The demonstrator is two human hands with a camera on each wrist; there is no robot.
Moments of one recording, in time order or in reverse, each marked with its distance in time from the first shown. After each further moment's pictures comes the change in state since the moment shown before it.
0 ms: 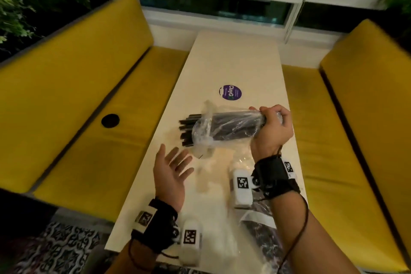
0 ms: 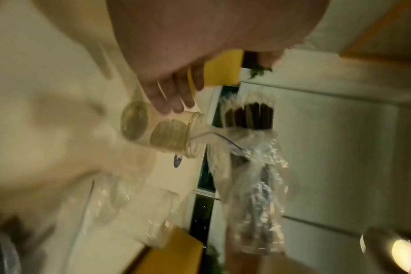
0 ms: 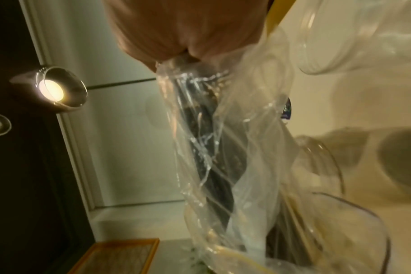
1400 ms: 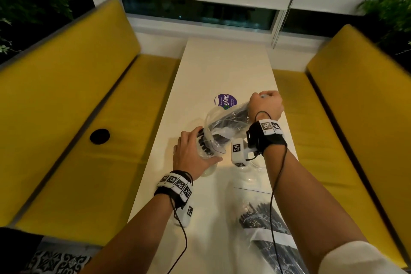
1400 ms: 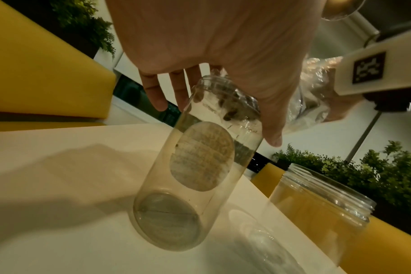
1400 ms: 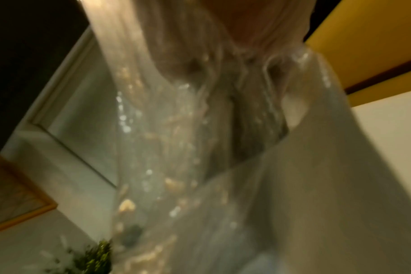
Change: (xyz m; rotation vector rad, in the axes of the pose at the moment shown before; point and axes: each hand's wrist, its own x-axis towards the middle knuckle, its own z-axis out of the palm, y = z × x) left_hand 0.125 0.004 0.050 1.426 -0.270 0.770; right_hand 0.099 0.026 0.080 -1.026 0.177 -0.125
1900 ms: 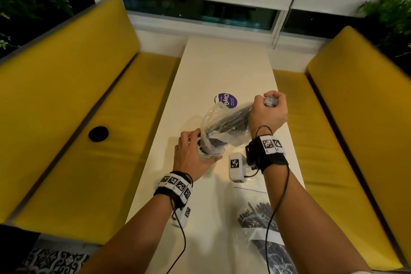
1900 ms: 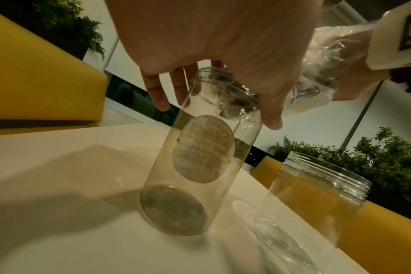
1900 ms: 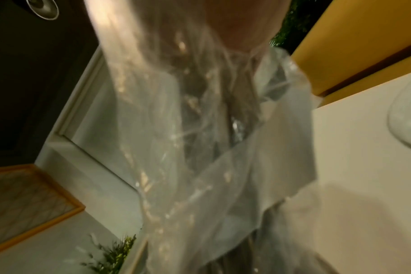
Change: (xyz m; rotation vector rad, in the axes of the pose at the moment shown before) left_hand -0.005 -0.005 0.004 0.001 0.030 0.073; right_hand -0.033 0.020 -0.007 0.343 0.144 -0.242
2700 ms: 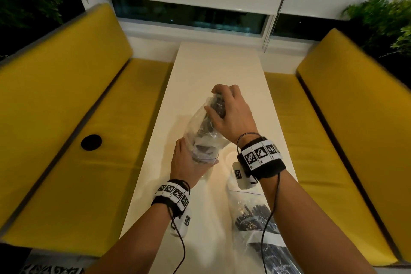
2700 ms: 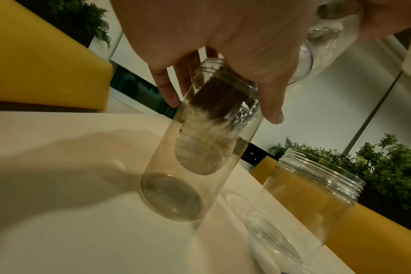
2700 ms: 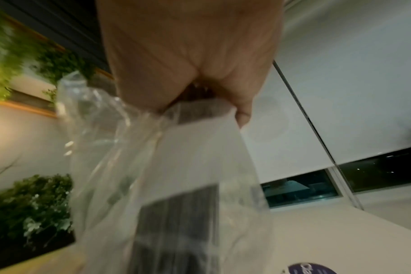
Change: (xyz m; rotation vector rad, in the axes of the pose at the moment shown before) left_hand -0.003 0.004 0.006 -0.233 0.055 -0.087; right_hand -0.024 -0.032 -0.004 -0.461 -0.806 -0.681
